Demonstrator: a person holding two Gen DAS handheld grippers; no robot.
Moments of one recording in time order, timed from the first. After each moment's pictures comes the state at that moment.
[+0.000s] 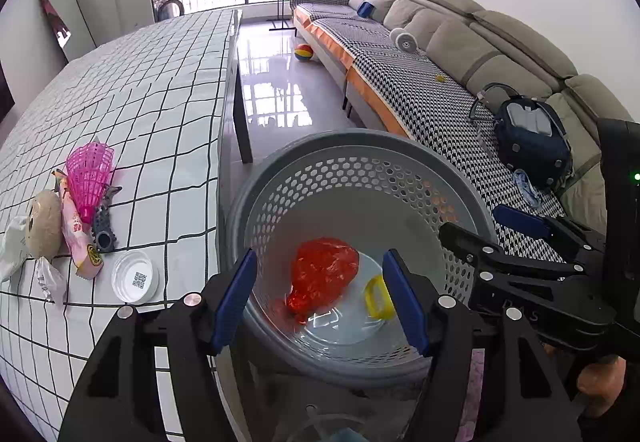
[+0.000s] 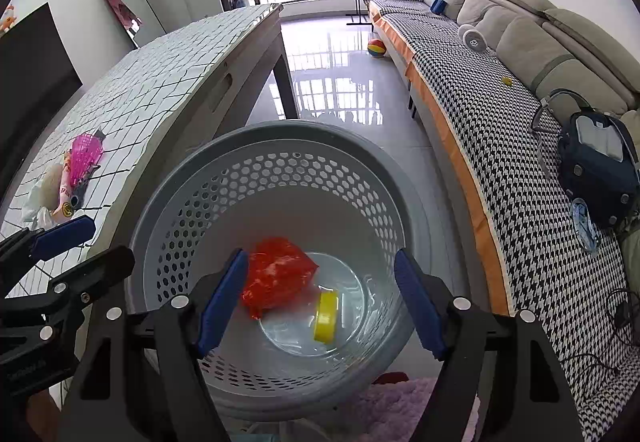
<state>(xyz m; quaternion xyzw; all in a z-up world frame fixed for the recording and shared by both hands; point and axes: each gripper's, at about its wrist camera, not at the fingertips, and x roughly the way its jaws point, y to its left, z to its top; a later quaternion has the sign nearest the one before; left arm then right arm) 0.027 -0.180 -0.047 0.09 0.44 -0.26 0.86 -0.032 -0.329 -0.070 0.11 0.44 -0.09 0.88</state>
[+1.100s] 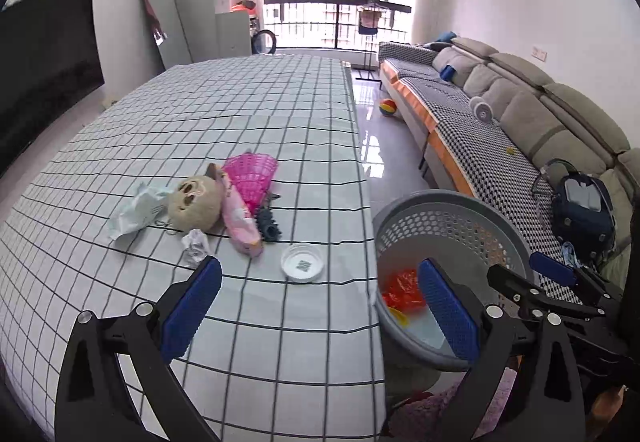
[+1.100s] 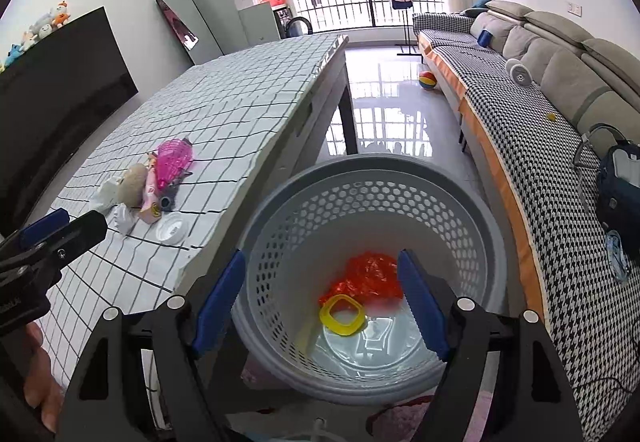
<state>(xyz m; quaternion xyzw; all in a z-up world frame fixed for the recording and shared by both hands) -0.002 -0.070 0.006 0.03 0.36 -0.11 0.93 -0.049 -0.264 -0.034 0.11 0.39 0.00 0.92</state>
